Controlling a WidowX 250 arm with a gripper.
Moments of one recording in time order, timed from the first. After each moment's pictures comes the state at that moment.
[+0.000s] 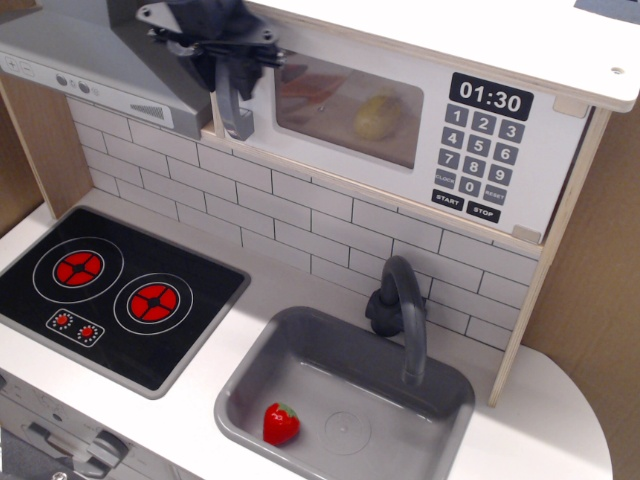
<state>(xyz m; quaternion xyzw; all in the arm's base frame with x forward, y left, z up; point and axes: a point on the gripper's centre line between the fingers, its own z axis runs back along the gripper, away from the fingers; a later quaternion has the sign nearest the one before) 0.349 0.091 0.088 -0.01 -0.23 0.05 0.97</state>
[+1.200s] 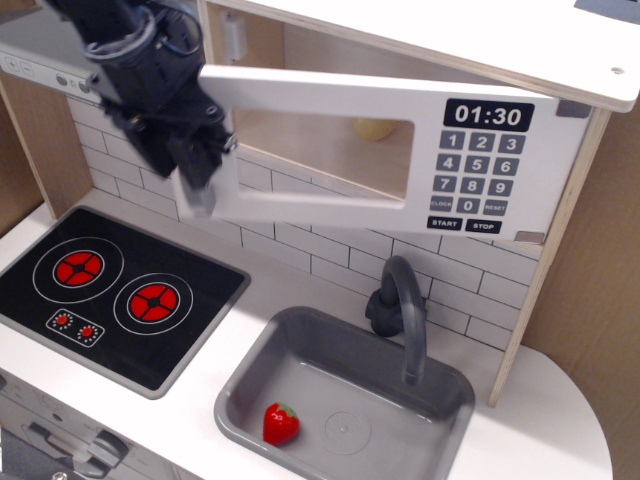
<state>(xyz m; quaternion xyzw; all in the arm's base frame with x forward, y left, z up) 0.251 0.064 0.081 -0.07 -0.11 -0.02 0.99</state>
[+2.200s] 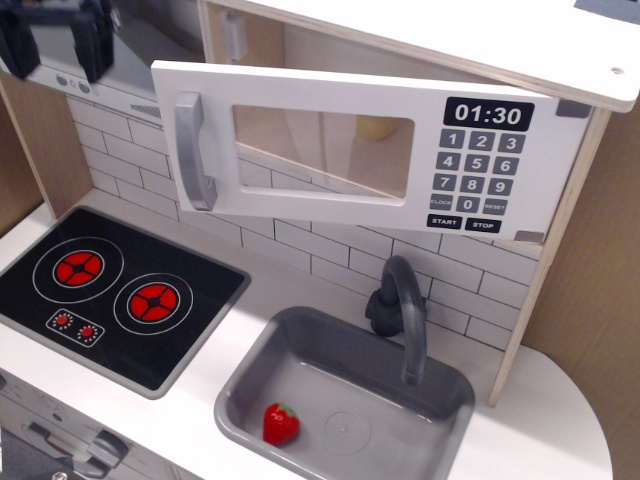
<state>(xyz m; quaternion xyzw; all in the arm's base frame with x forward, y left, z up) 0.288 0.199 0.111 -0.01 -0.03 0.18 0.98</state>
